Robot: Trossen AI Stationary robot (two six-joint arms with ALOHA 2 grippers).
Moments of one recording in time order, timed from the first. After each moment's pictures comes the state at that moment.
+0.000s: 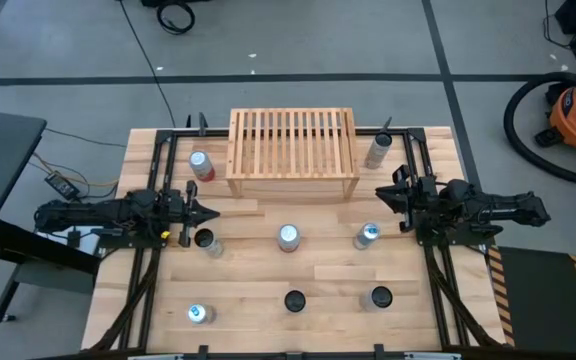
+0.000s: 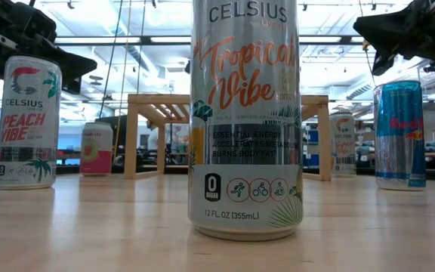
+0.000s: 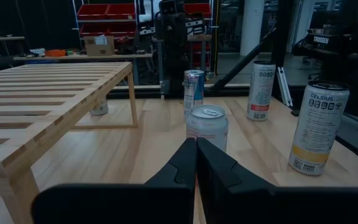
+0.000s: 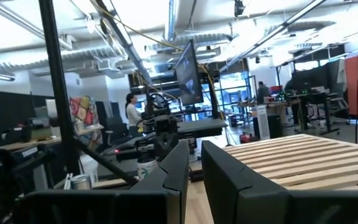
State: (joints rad) left arm 0.00 0.07 0.01 0.06 0.00 0.01; right arm 0.00 0.05 0.01 0.38 0.08 0.11
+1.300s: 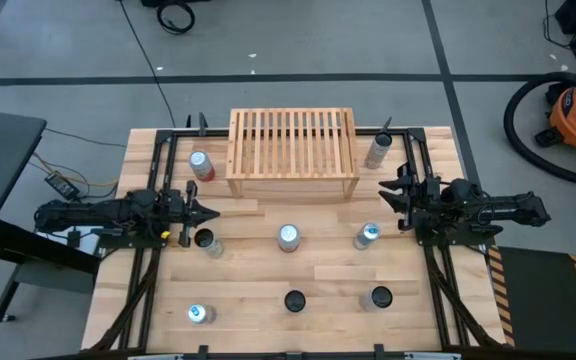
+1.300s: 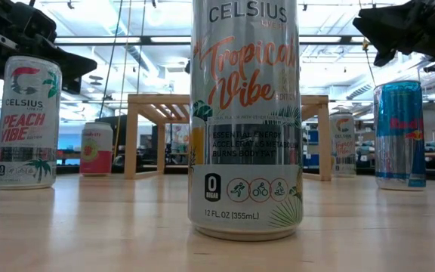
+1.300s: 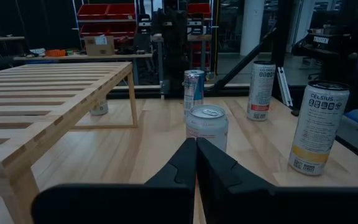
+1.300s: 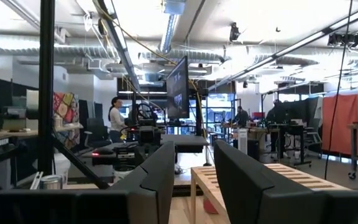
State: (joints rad) left arm 0.00 0.07 0.01 0.06 0.00 0.01; right arm 0.00 0.05 0.01 0.44 0.11 -0.06
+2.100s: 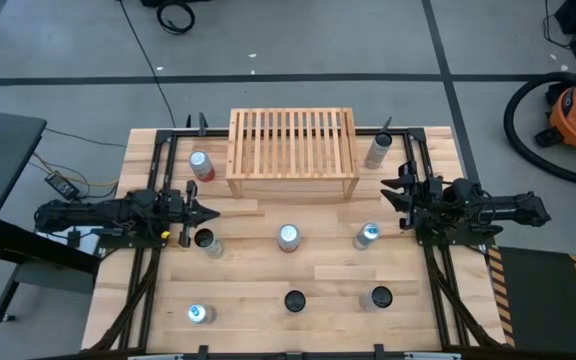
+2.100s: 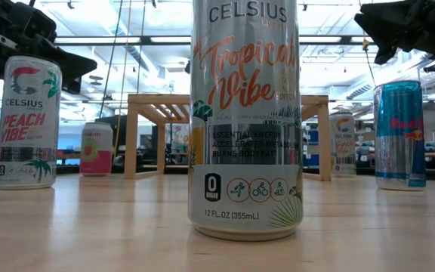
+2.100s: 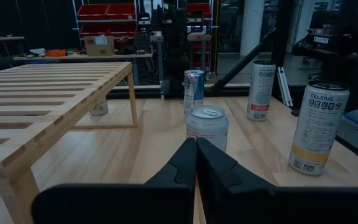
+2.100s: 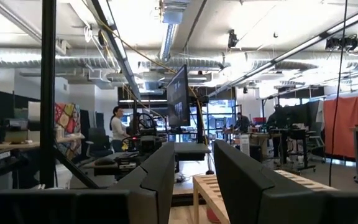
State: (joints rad) left arm 0.00 0.07 0.01 0.06 0.00 0.01; right arm 0.00 0.05 0.01 0.48 0.11 -0.05
